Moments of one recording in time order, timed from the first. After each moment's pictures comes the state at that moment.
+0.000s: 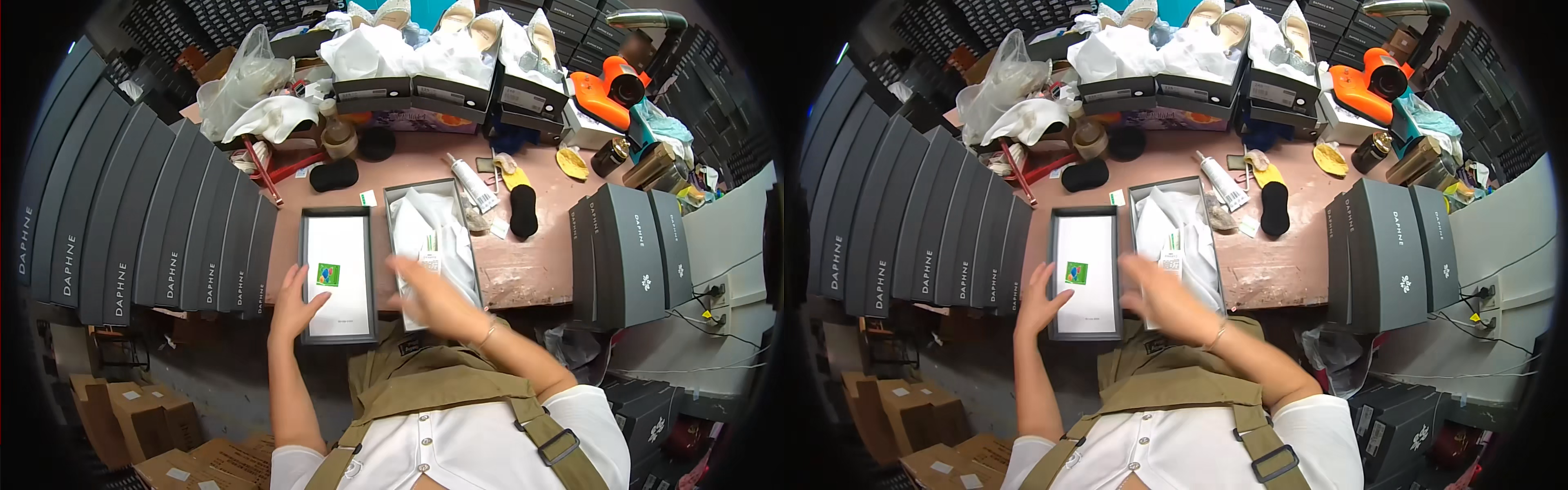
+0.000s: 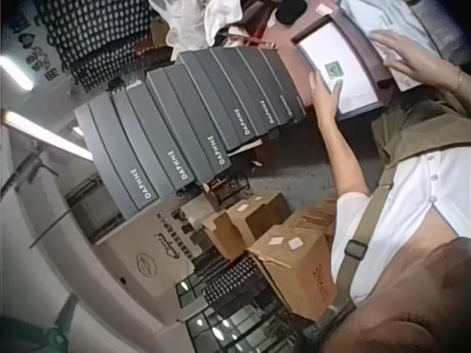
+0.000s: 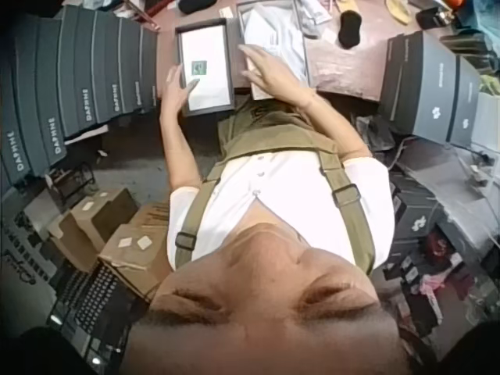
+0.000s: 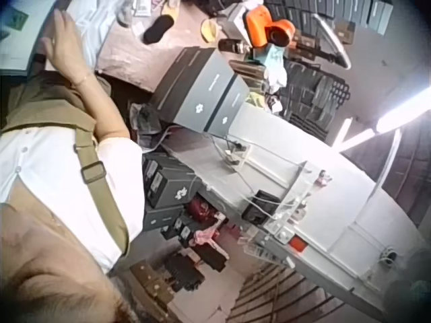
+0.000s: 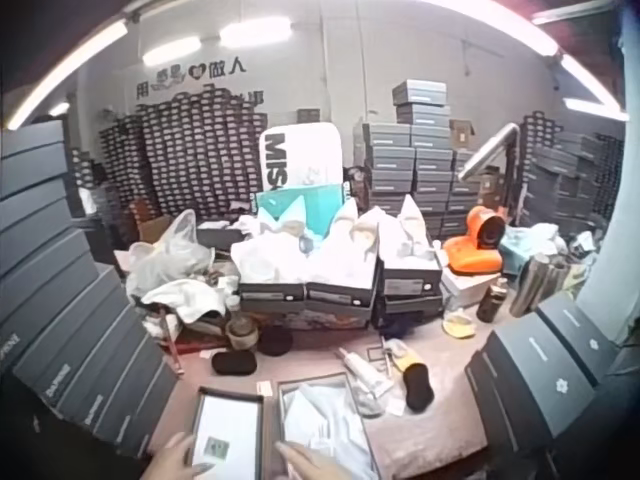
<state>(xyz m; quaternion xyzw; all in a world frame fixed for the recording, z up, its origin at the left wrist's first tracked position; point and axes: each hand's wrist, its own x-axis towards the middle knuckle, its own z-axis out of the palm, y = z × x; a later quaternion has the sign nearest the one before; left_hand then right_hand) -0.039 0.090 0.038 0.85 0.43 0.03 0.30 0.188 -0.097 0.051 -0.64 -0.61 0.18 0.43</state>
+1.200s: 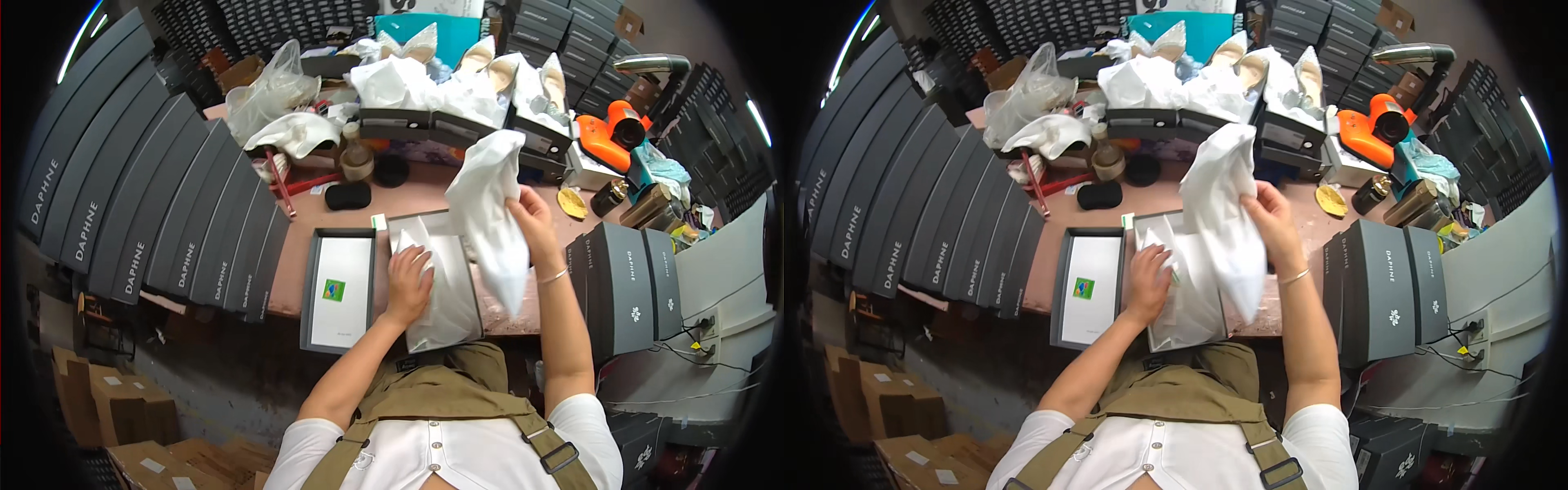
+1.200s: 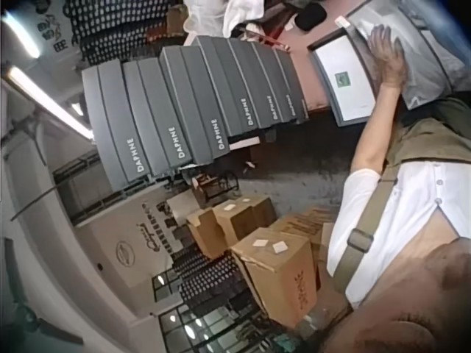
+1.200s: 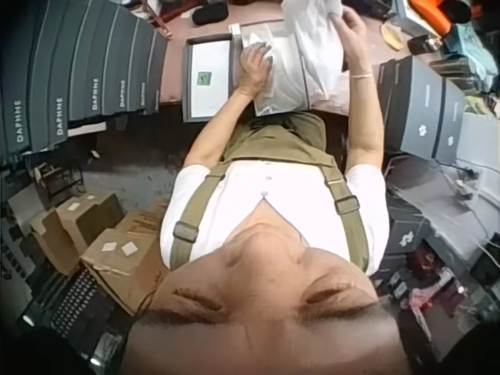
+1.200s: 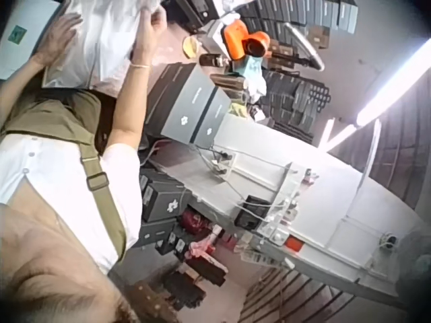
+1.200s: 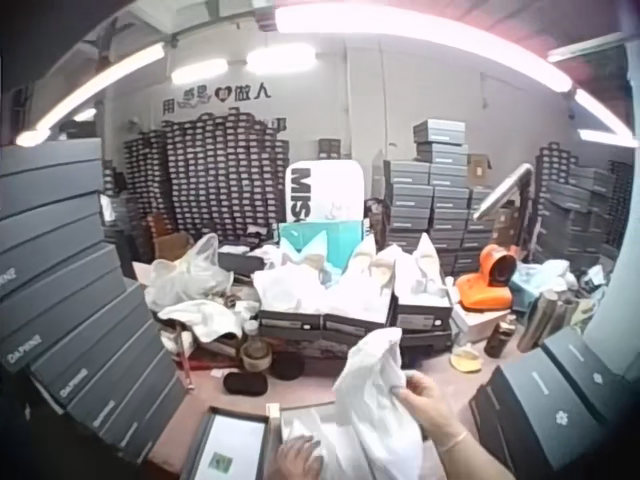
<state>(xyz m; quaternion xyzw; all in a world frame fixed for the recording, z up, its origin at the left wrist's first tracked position) 0.132 0.002 -0.017 0.83 0.21 0.37 0.36 0.358 -0.093 0.094 -0.54 -0.33 0.30 0.71</state>
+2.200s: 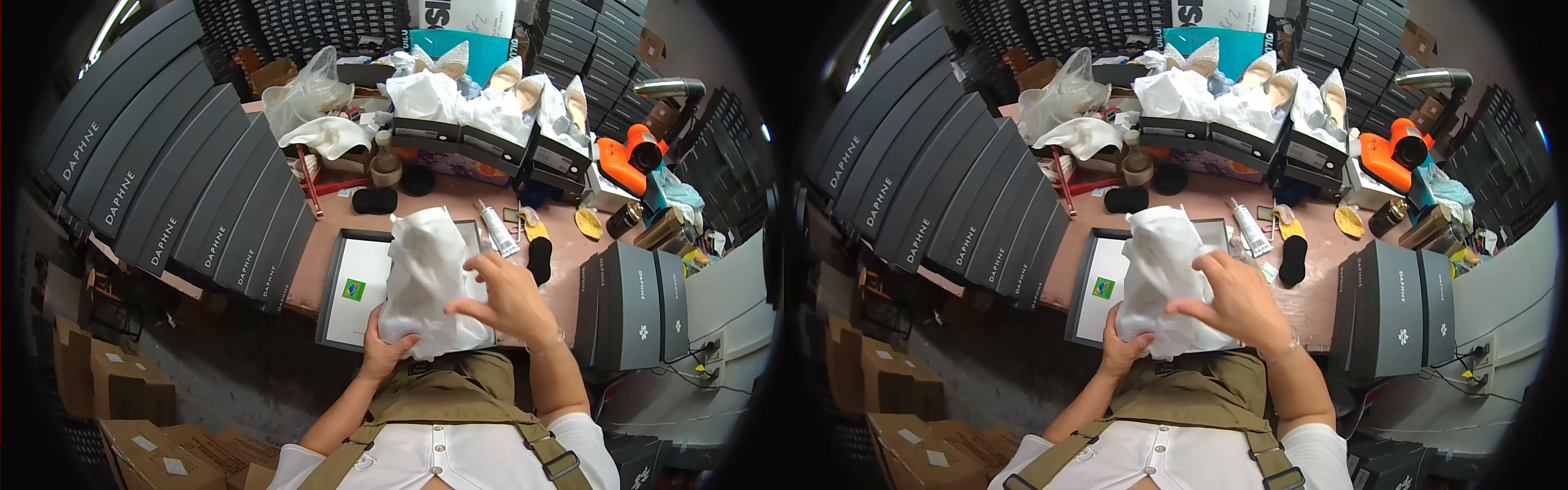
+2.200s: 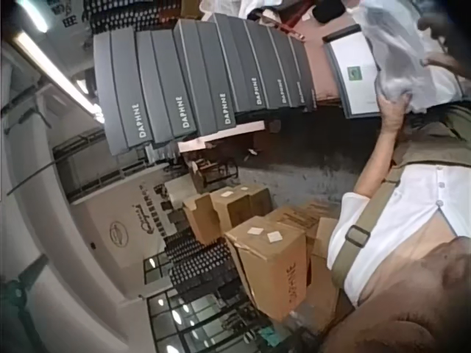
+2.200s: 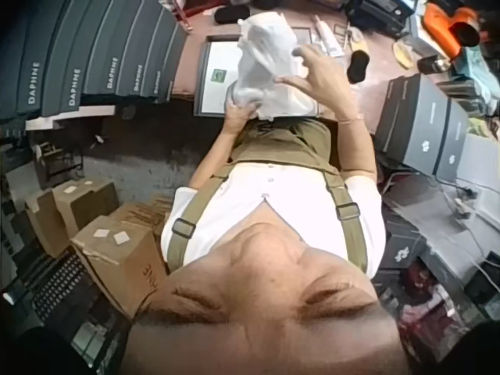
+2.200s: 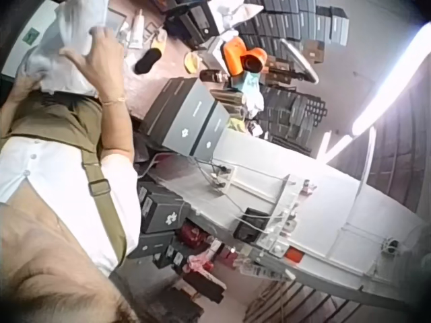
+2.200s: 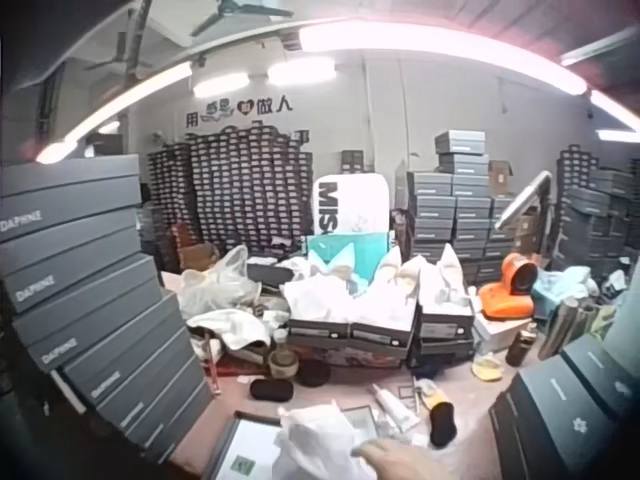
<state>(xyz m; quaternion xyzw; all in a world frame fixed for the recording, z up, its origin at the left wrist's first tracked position) 0.018 -0.043 0.013 0.50 0.28 0.36 0.74 0.230 -0.112 0.165 -0.68 -0.66 0.06 0.31</state>
